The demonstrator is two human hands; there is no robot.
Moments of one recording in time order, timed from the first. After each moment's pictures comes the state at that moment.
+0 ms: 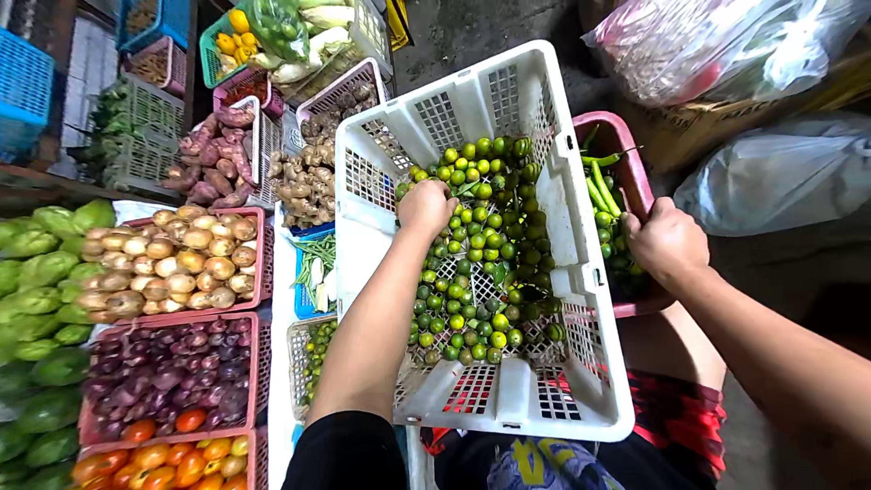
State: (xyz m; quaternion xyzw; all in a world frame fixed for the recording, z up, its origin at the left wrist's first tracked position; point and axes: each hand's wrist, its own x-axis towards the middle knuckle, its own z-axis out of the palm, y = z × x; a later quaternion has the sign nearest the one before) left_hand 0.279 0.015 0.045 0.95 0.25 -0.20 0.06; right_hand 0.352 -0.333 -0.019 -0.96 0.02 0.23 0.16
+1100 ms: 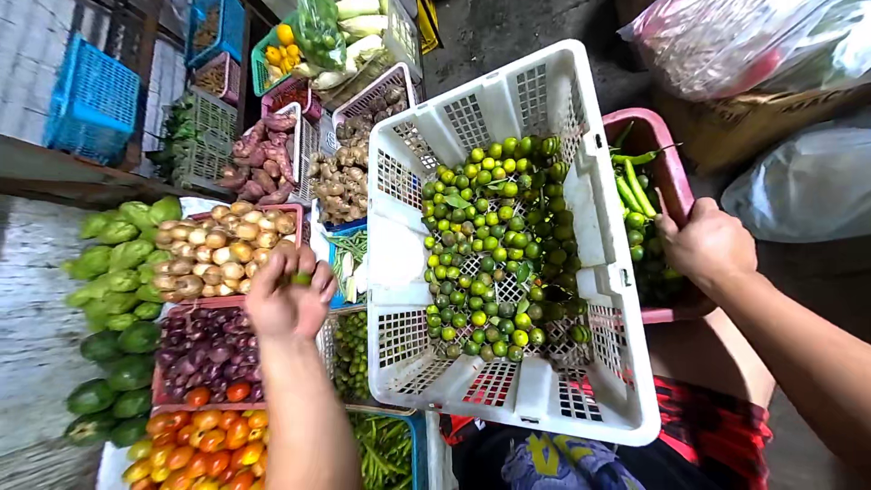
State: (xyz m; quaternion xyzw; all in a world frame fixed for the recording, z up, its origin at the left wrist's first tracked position) left_hand 0.050 0.086 0.175 0.62 0.23 0.20 0.73; right_hand 0.352 -0.341 -0.025 -0.96 -0.01 0.24 0.18
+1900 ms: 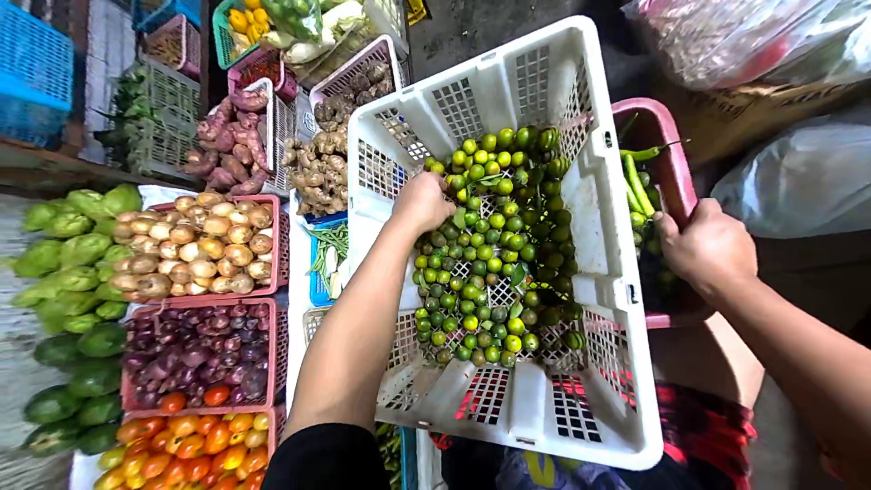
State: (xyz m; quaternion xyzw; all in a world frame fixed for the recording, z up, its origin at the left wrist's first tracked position) left_hand 0.270 0.047 0.069 0.92 0.28 -0.24 0.16; right_hand 0.358 -0.333 -0.022 -0.95 0.02 0.25 0.17
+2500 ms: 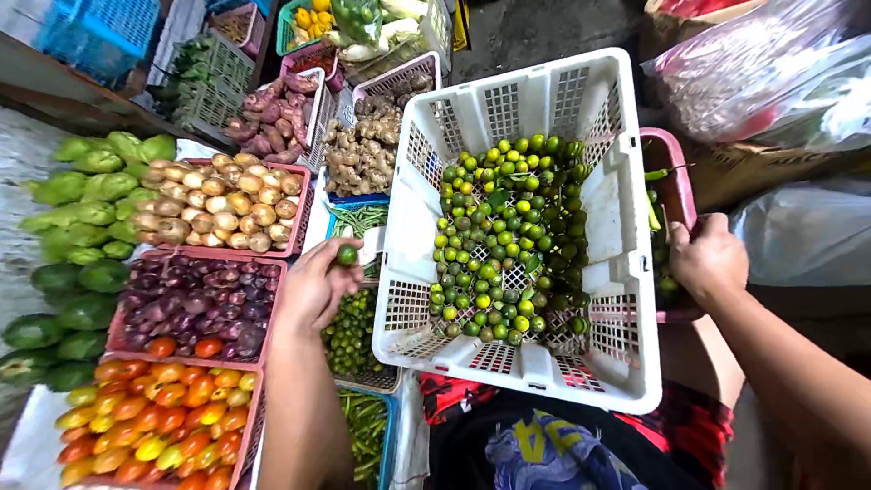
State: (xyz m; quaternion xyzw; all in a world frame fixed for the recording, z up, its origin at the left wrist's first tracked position) left_hand 0.003 0.050 0.169 0.70 0.43 0.10 0.56; right_hand 0.342 -0.343 -0.019 -0.96 -0.02 0.18 0.19
